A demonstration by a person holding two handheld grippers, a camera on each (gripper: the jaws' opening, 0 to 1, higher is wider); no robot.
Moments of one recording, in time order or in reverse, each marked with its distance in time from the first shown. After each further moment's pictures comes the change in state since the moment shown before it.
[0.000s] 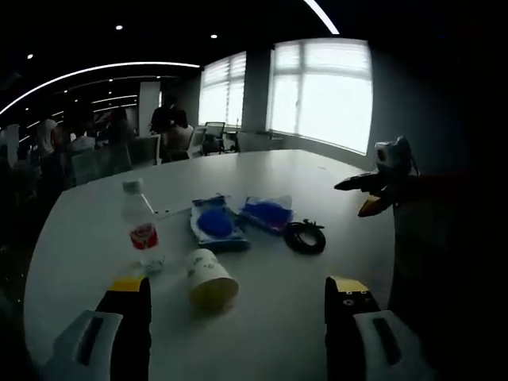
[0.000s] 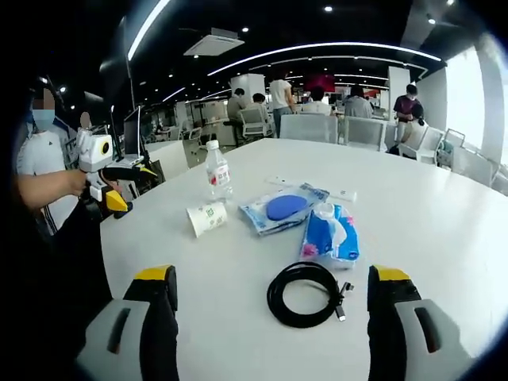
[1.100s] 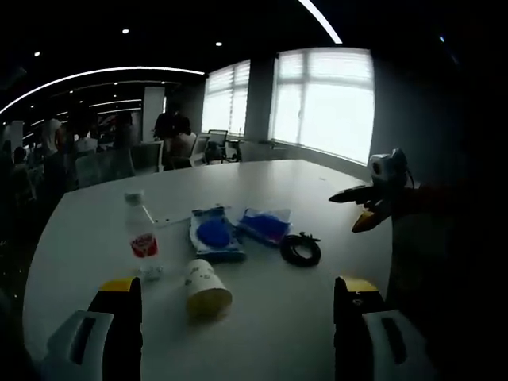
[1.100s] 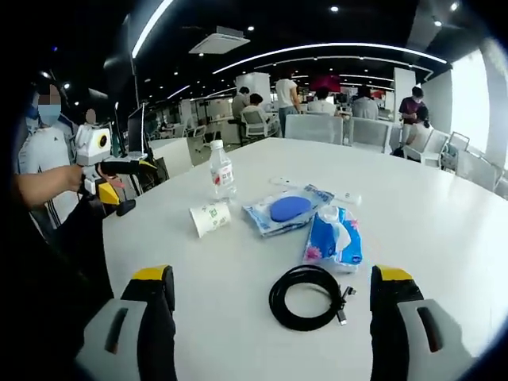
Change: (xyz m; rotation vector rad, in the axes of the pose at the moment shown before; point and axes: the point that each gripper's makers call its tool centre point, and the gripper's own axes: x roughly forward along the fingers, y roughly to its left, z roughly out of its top) left arm -0.014 -0.009 0.020 -0.036 -0.059 0.015; right arm 0.002 0.003 0.001 -0.024 0.018 0.028
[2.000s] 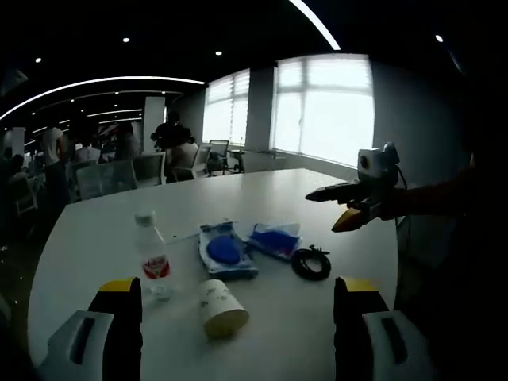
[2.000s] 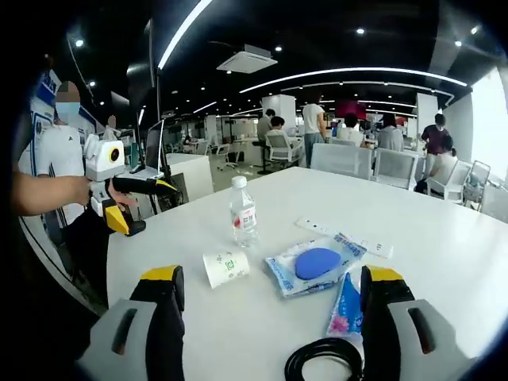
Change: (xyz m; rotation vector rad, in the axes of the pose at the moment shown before) left arm 0.007 0.020 0.025 0.021 -0.054 0.005; right arm 0.050 0.032 0.072 -0.094 -0.138 0.095
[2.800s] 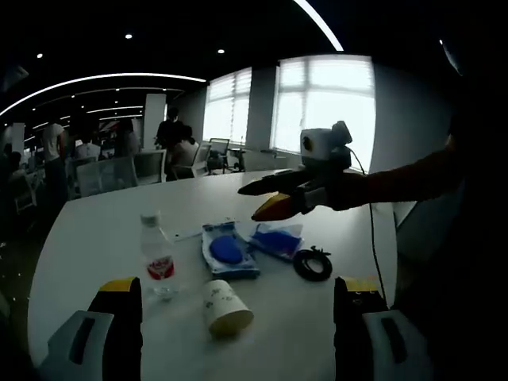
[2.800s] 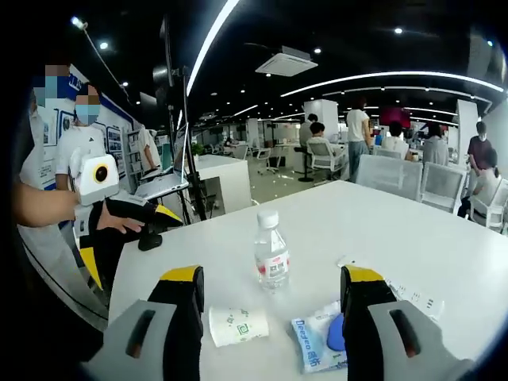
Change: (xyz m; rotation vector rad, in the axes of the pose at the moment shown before) left arm 0.003 0.013 0.003 -0.018 0.005 -0.011; right arm 0.113 0.035 0.065 -0.060 -0.036 0.226
